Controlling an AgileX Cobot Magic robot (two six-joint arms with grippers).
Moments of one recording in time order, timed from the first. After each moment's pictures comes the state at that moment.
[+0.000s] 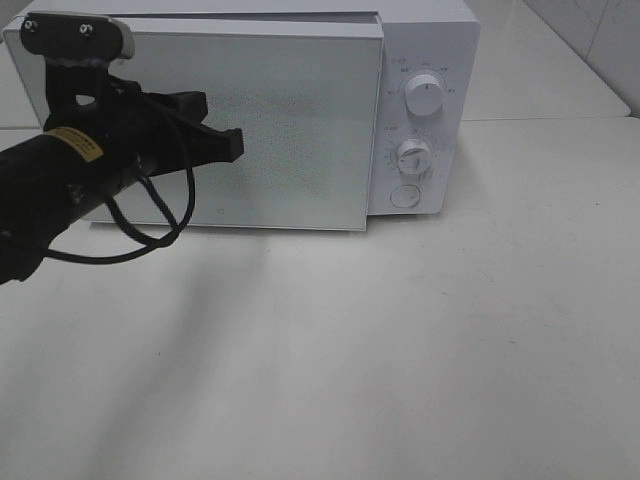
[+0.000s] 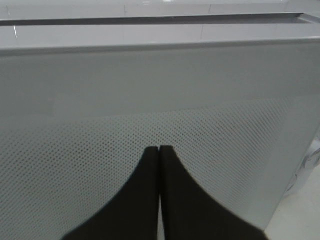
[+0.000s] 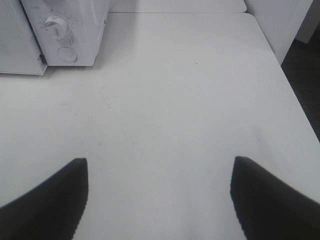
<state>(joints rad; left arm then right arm) -0.62 1.74 -0.71 -0.28 -0.80 0.08 0.04 0.00 -0.50 -0.07 1.01 0.05</state>
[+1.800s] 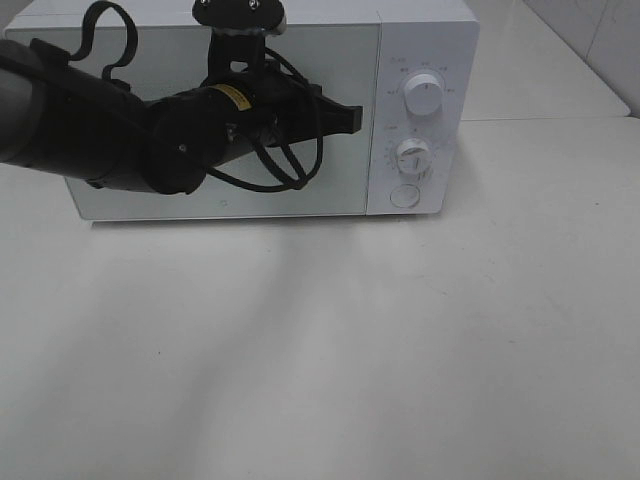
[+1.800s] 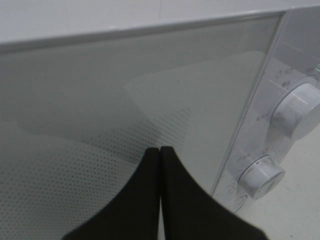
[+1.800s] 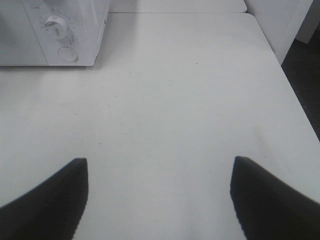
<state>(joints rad) -0.69 2.00 -1.16 -0.33 -0.51 0.13 0.04 0.00 -0.50 -0.07 1.01 0.05</state>
